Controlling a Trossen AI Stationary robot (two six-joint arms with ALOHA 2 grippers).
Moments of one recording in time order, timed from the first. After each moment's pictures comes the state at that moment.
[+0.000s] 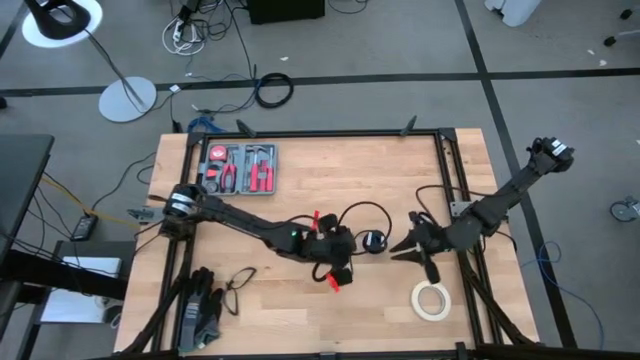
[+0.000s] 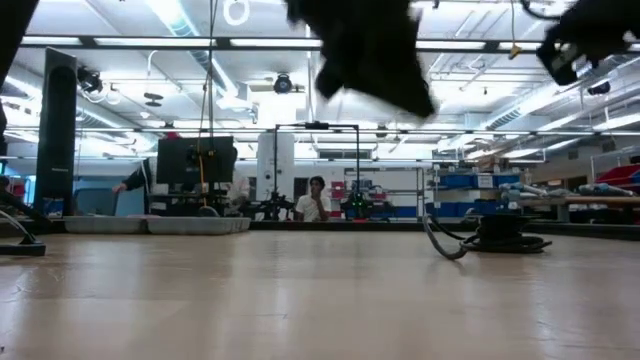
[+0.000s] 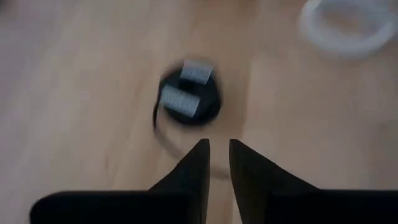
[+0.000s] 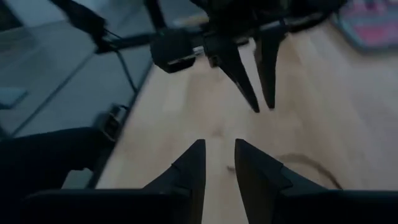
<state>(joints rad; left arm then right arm) -0.27 2.01 1.56 -0.37 -0.39 -0.33 0.66 0.81 0.44 -0.04 0.43 0.44</state>
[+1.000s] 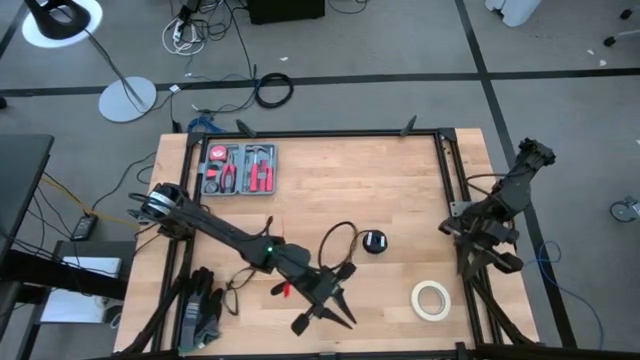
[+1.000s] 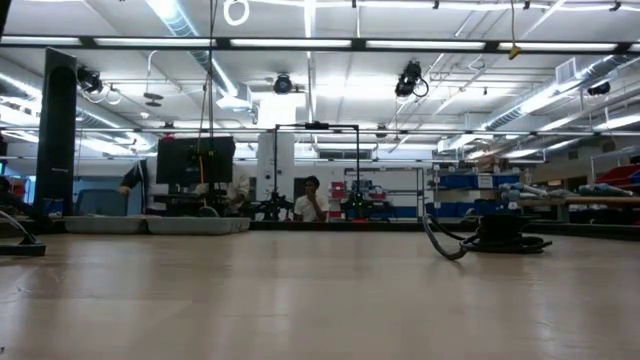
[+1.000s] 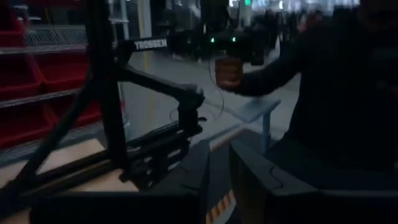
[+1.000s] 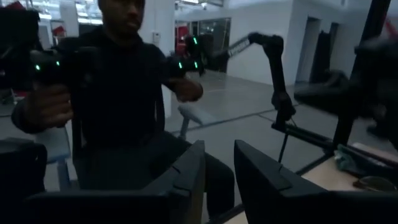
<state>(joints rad) -0.41 1.86 1.38 0.45 0.33 0.01 0.78 0.31 0.44 -0.08 -0.18 -0.05</state>
